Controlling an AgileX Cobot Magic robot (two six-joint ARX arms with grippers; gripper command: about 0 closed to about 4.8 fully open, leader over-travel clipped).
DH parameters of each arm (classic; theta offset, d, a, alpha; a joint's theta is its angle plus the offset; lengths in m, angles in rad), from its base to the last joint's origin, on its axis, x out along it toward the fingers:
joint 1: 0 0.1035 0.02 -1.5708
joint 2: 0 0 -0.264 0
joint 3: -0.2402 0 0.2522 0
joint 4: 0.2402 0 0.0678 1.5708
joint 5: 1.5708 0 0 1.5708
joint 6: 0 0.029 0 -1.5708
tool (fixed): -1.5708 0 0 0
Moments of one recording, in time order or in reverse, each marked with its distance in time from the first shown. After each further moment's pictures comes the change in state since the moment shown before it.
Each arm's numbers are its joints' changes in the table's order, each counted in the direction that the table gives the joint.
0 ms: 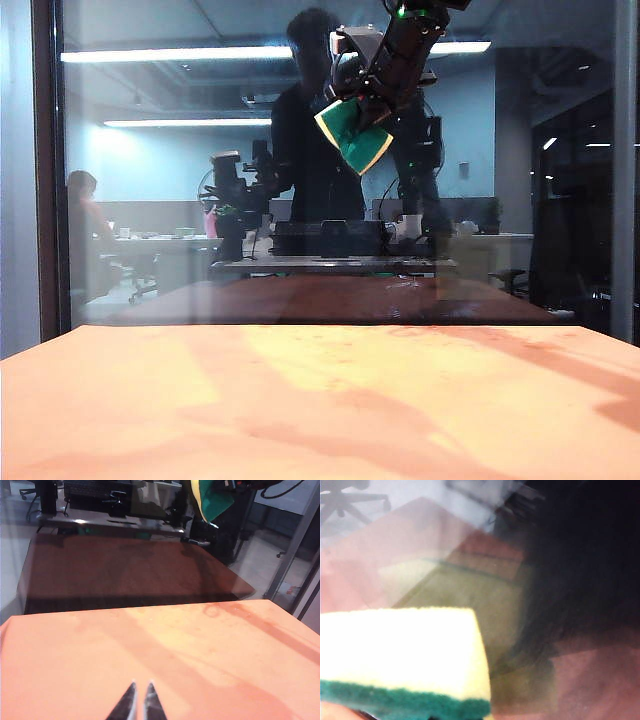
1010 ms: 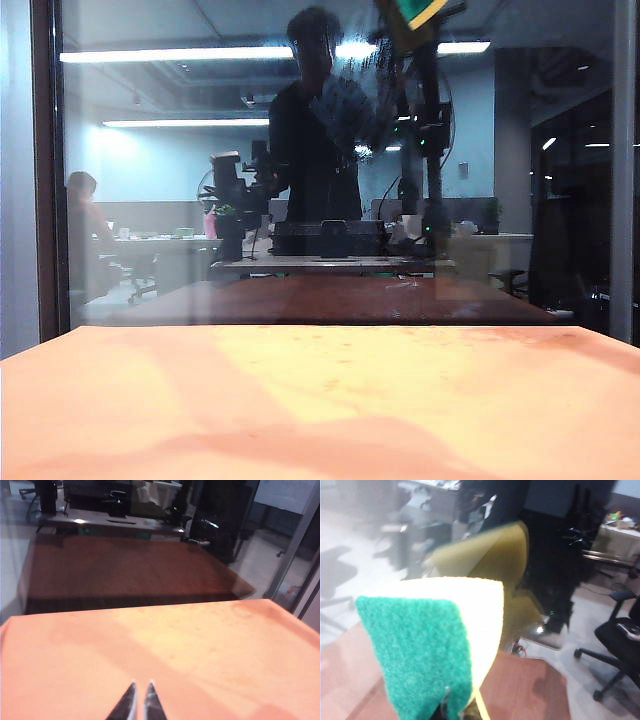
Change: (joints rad) left arm 0.000 0.001 0.000 0.000 0.001 0.013; right arm -0.088 -0.306 0.005 -0.032 -0.006 0.080
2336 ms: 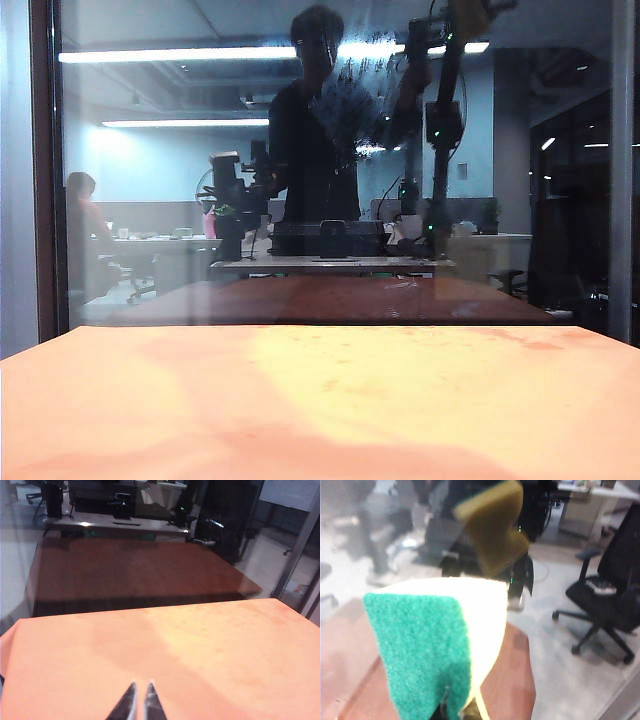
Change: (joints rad) left arm 0.000 -0.002 0.000 0.000 0.020 0.013; right arm -0.218 -0.188 0.002 0.258 0.116 0.082
